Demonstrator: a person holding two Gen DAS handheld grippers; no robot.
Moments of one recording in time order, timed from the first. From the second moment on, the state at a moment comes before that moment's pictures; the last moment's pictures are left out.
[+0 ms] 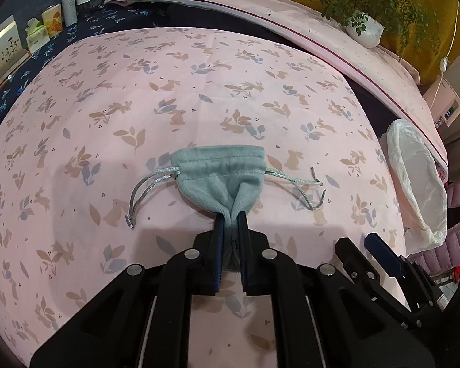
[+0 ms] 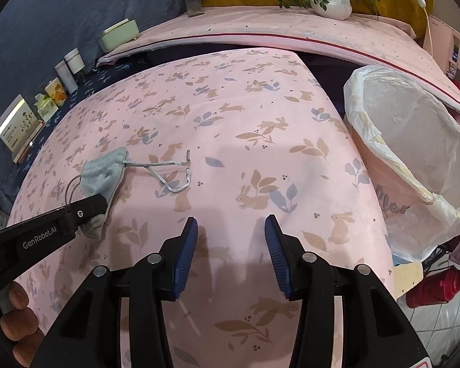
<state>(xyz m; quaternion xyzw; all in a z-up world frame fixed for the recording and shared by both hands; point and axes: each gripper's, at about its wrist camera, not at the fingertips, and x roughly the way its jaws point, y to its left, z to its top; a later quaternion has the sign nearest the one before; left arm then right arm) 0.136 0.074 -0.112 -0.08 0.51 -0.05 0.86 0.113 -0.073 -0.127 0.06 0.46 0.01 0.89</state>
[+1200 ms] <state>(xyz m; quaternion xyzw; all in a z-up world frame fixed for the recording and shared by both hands) 0.087 -0.004 -0.054 -0.02 0.46 -0.12 0.88 0.063 -0.123 -0.079 0.09 0.41 0.00 0.91</state>
